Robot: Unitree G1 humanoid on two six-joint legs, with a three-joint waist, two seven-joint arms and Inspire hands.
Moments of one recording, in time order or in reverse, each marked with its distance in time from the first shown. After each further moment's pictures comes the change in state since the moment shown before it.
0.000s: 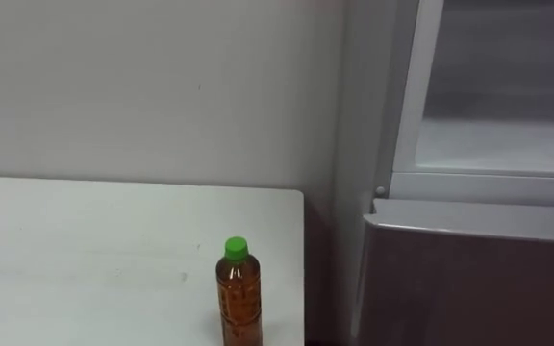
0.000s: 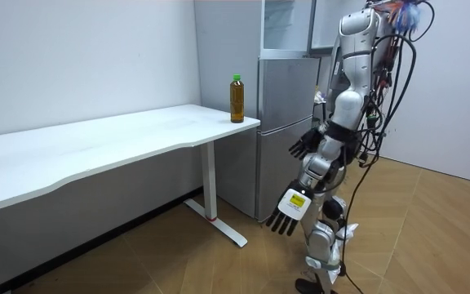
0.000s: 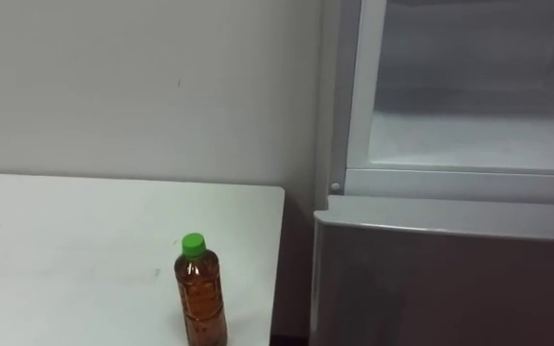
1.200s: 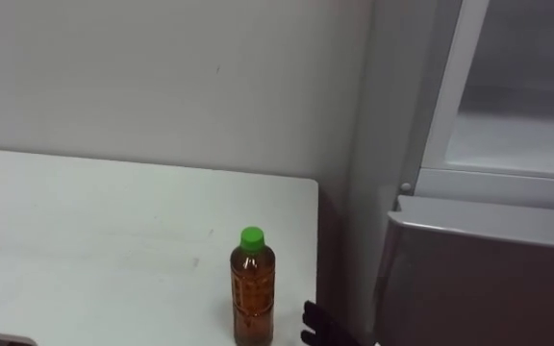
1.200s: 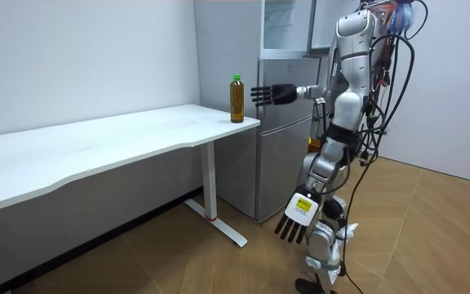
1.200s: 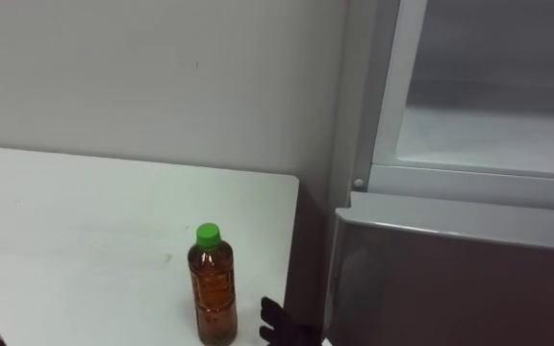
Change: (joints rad) left arm -0.008 0.025 -0.080 0.033 0.081 0.019 0.062; right arm 0.009 -0.005 0.115 -0.923 -0.042 0.020 0.075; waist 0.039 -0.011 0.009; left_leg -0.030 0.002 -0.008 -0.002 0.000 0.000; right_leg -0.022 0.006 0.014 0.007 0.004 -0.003
